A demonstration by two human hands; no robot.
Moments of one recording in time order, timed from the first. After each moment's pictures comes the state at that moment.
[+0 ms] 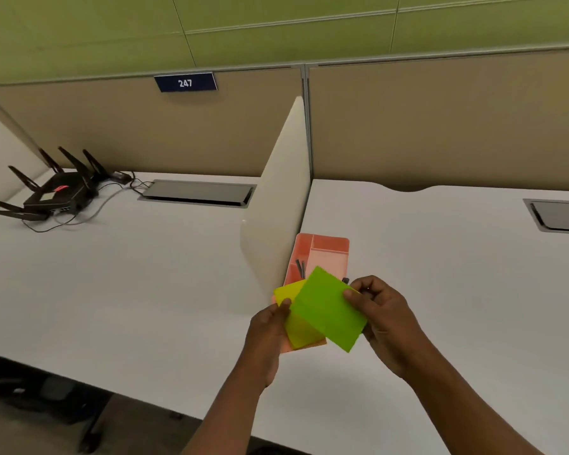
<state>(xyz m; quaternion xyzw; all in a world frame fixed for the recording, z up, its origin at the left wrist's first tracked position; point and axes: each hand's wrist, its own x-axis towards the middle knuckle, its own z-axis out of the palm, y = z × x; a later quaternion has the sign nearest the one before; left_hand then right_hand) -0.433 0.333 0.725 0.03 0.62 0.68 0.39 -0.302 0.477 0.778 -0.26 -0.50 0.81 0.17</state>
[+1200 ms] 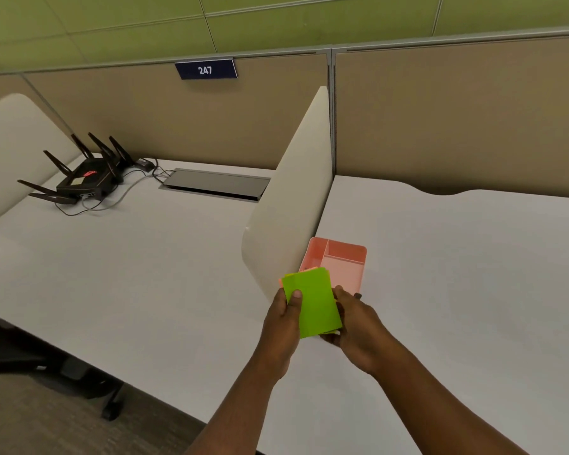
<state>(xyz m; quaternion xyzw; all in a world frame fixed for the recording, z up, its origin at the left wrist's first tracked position) -0.443 0.379 0.732 0.08 0.72 0.62 0.29 -0.374 0.493 0.736 -0.39 -0.38 0.84 0.02</state>
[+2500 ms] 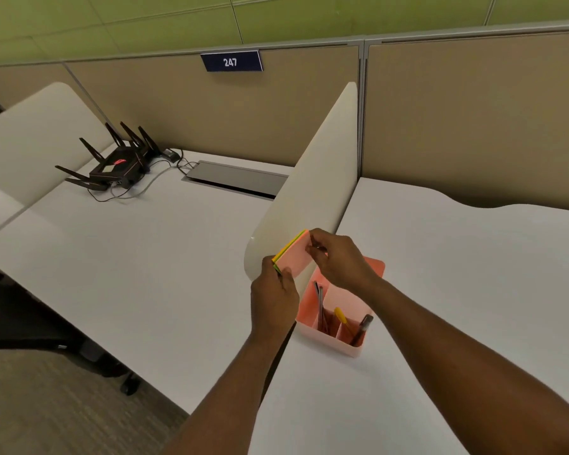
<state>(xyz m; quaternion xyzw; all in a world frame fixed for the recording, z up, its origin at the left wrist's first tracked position) -0.496 0.413 0.751 0.12 0.90 0.41 -0.04 -0.488 0.562 0.758 -0.08 -0.89 0.44 0.08</state>
